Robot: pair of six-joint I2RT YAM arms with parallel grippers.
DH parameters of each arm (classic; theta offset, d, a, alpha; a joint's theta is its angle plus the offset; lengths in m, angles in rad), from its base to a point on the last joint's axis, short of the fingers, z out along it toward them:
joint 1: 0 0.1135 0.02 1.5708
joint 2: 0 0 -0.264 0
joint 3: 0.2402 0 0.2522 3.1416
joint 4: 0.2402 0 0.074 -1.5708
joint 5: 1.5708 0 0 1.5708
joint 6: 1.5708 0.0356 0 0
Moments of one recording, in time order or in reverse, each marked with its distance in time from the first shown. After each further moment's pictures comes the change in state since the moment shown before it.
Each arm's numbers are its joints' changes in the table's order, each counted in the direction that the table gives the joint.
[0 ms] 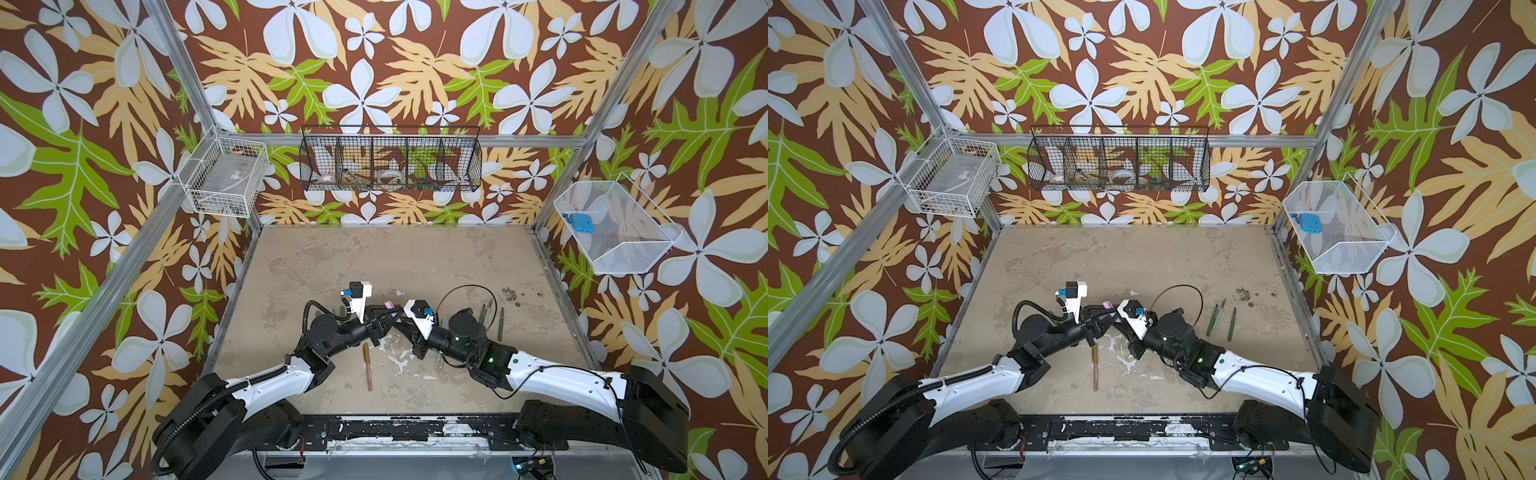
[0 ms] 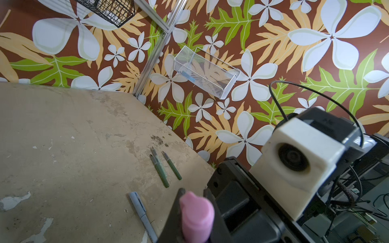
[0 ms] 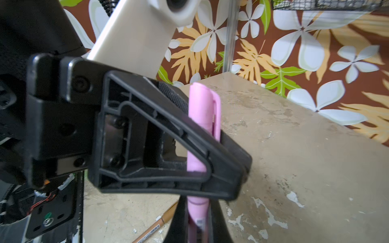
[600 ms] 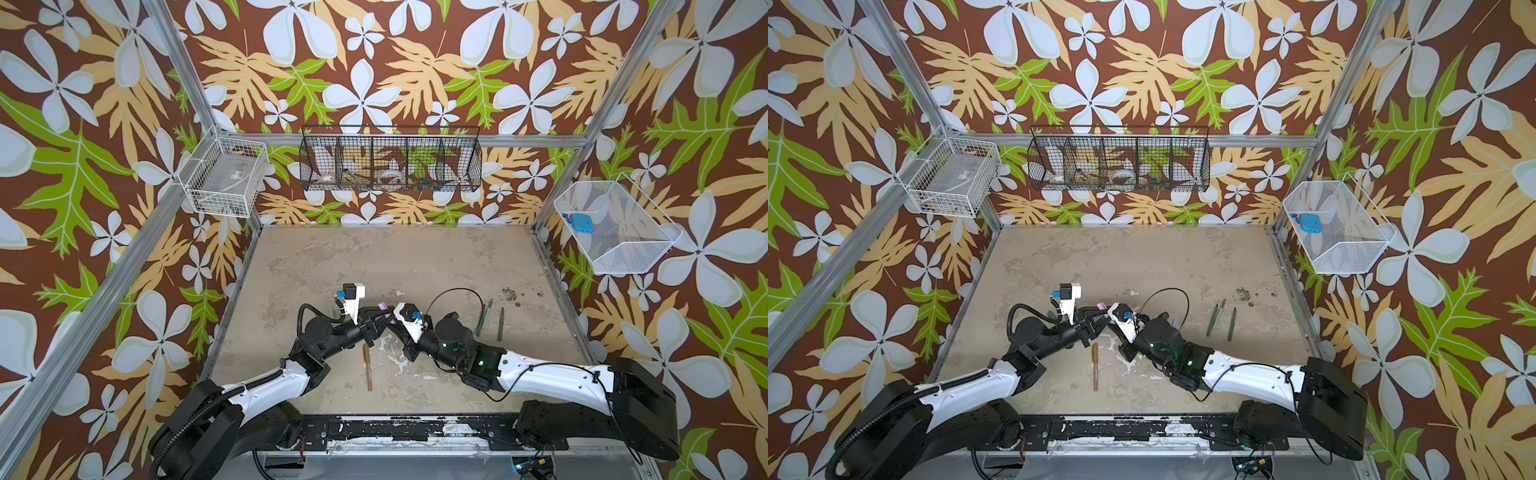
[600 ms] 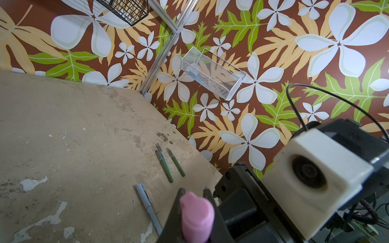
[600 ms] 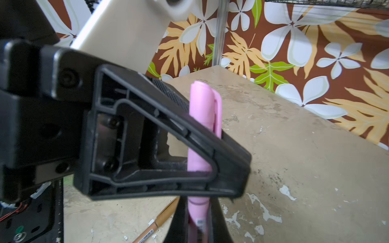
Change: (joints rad) left arm 0.042 0.048 -0.047 0.000 -0.002 -0.037; right arm 0.140 -0.061 0.047 0.042 0.311 -0.029
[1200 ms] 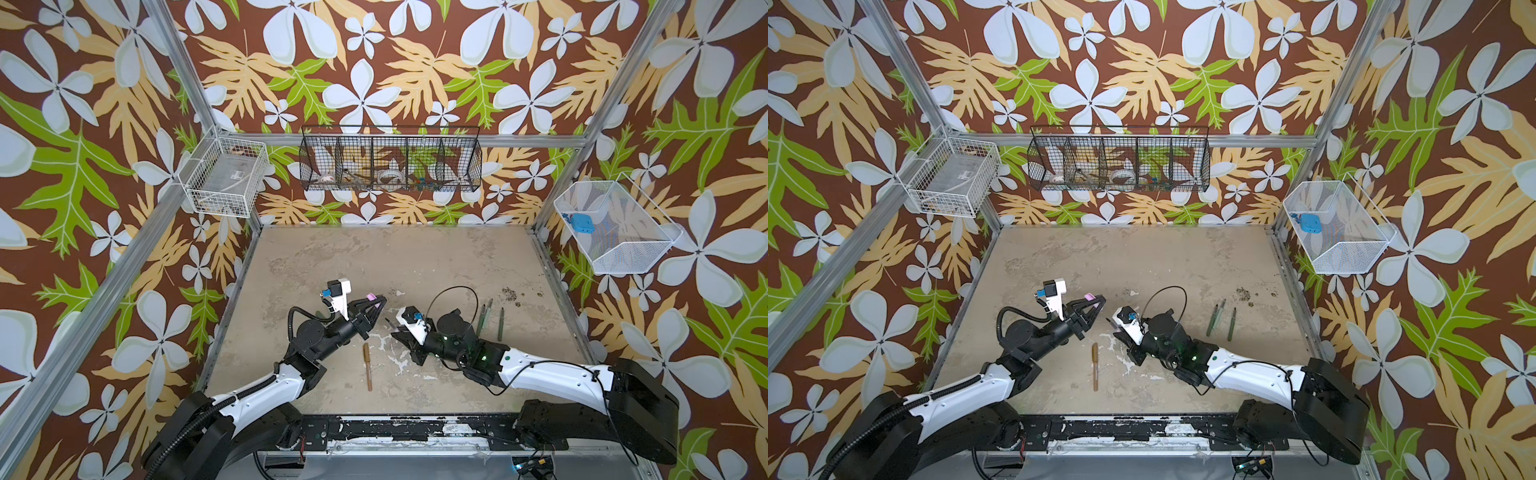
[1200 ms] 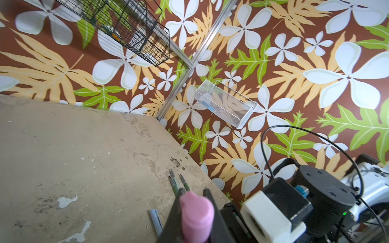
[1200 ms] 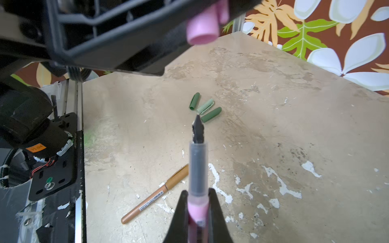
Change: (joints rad) left arm 0.023 0.072 -0.005 0.023 -0.162 -0.008; right arm -0.105 0.019 -0.040 0.086 -0.242 0.024
